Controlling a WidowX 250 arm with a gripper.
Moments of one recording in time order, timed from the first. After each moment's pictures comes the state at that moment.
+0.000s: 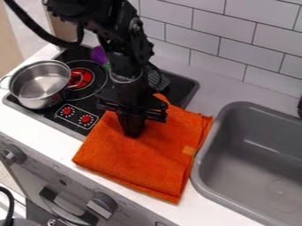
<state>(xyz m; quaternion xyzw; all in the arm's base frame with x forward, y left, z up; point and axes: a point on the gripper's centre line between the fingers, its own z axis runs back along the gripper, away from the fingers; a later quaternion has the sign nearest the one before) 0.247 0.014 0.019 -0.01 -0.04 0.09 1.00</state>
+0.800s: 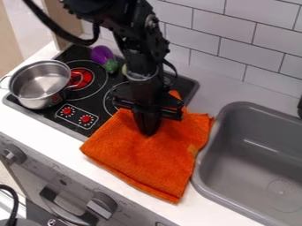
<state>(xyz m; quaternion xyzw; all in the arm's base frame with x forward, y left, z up) 0.264 -0.001 0.021 -0.02 -0.06 0.08 1.00</state>
